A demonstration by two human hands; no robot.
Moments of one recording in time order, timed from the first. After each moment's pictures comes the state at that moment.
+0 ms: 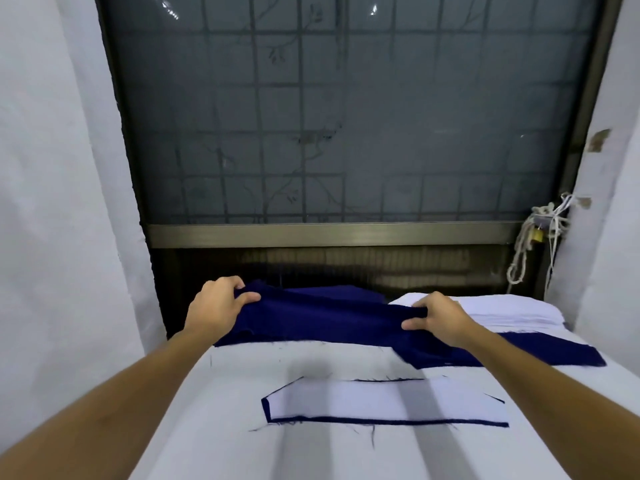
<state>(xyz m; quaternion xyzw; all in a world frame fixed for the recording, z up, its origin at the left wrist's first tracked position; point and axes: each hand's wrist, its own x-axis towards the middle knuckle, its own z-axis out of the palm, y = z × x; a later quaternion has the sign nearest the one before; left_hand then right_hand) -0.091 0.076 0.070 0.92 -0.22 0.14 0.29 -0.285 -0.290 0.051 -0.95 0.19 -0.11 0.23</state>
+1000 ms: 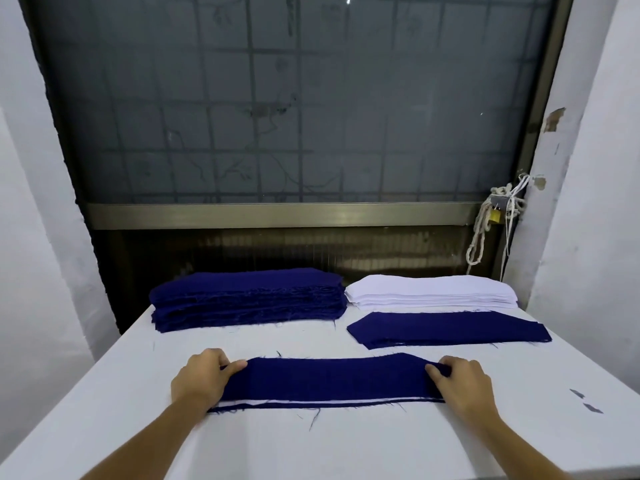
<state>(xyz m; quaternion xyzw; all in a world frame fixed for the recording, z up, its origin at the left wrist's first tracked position) -0.147 0.018 -0.085 0.96 -0.11 0.03 0.26 -0.391 -0.352 -0.098 -0.87 0.38 -0.20 0.23</state>
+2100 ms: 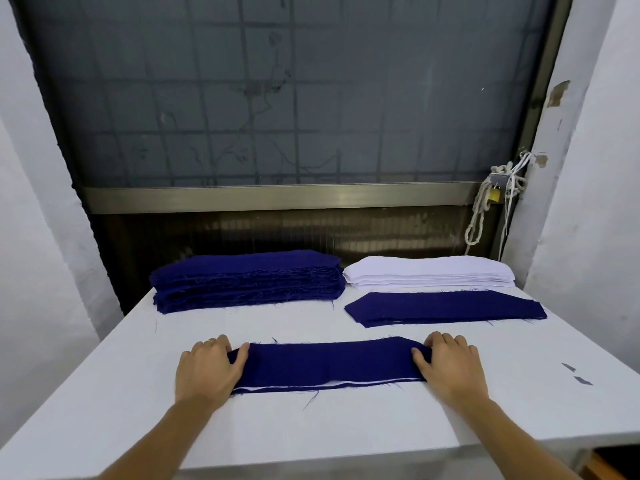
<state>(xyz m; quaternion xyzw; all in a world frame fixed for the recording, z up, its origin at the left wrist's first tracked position) -0.169 0.018 -0.115 0.95 -0.19 0.19 0.16 -0.390 -0.342 -0.113 -0.92 0.34 -0.19 0.04</state>
